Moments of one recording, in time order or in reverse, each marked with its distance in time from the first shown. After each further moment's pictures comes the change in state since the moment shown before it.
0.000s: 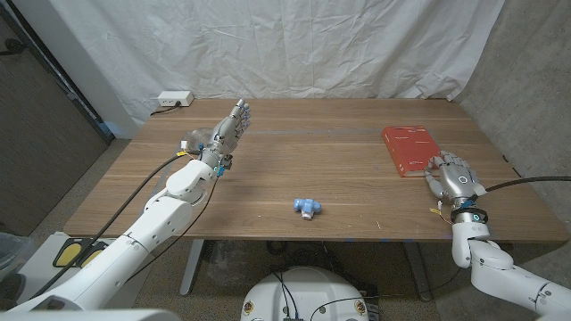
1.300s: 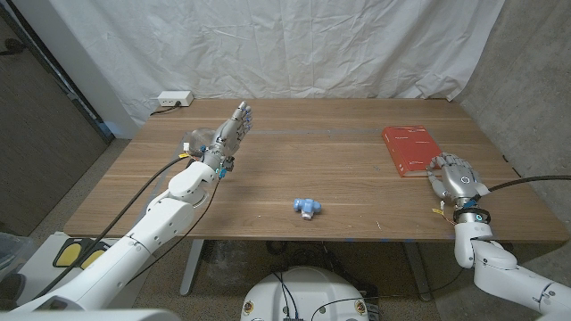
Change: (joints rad) left arm -0.001 -0.009 0.010 0.010 -0.004 0.005 -0.002; left_hand 0.000 0.000 -0.007 0.001 0.000 0.000 0.000 0.000 0.000 -0.008 -0.008 0.000 0.000 0.000 0.000 0.000 0.000 0.000 0.000 0.000 0.000; right arm -0.007 -0.015 0.004 -0.003 0.016 0.003 0.013; right_hand 0.046 0.022 0.006 -0.023 -0.030 -0.094 0.003 -0.046 -0.054 -0.017 0.020 0.018 0.033 0.009 0.000 -0.012 0.014 -0.001 0.000 0.026 0.014
